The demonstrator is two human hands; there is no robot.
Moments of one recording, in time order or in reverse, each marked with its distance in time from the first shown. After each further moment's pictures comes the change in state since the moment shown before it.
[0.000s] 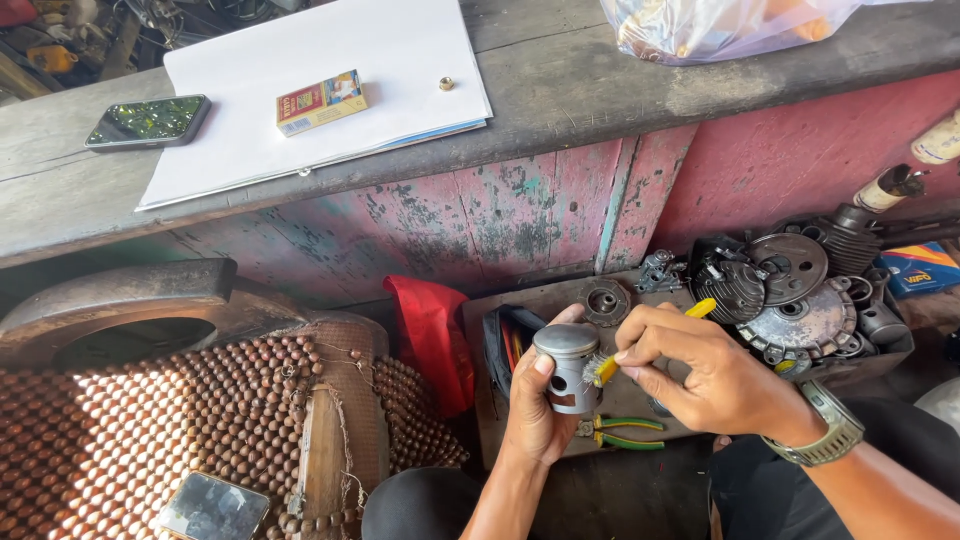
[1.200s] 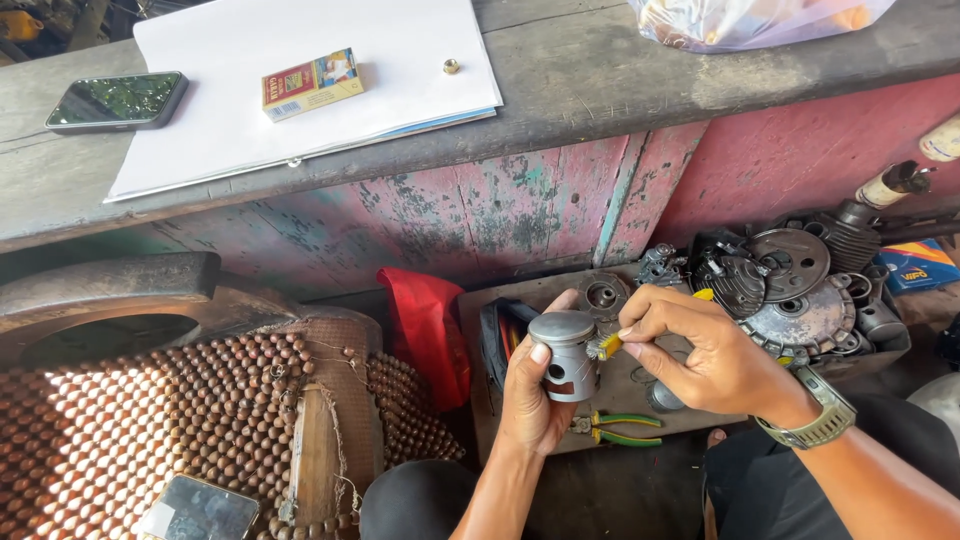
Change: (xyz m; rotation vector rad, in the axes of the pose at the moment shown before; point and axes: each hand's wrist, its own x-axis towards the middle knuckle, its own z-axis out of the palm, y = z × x) left_hand 0.014 0.006 -0.007 -0.066 0.011 -0.007; right_hand 0.017 0.018 0.003 0.046 0.047 0.037
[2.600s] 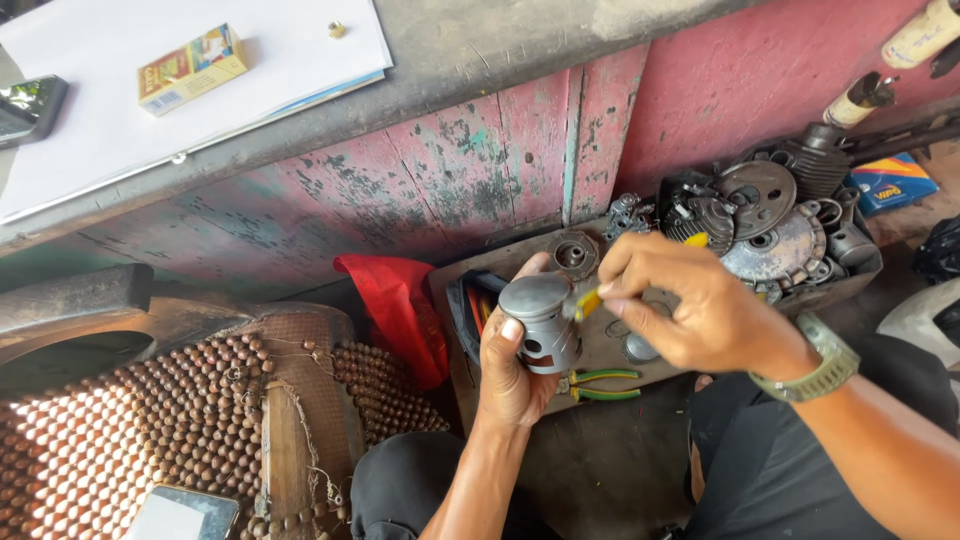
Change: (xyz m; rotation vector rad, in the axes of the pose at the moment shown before) left_hand 0.006 -0.038 0.001 -0.058 -0.072 0.105; right_hand -0.011 -0.013 -0.028 0.076 0.119 -0.044
